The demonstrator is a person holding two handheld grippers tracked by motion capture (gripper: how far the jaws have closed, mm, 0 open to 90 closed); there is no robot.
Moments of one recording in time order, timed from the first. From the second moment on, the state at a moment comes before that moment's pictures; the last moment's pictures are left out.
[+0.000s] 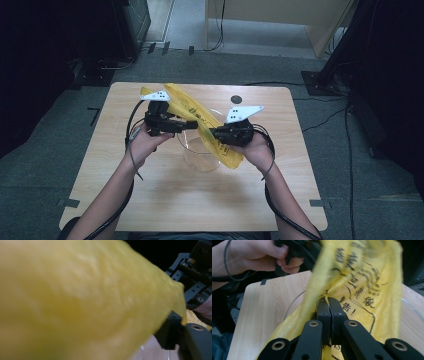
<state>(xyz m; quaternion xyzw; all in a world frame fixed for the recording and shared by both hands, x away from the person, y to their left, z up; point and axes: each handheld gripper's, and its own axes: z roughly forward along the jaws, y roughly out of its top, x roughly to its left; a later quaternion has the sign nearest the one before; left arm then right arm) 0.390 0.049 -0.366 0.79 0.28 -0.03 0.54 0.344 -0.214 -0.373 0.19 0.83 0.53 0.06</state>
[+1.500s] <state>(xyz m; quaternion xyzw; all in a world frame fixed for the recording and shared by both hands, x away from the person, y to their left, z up) 0.381 0.071 -0.343 0.80 0.29 0.11 0.51 0.364 -0.205 -0.388 0.28 0.84 0.46 0.06</state>
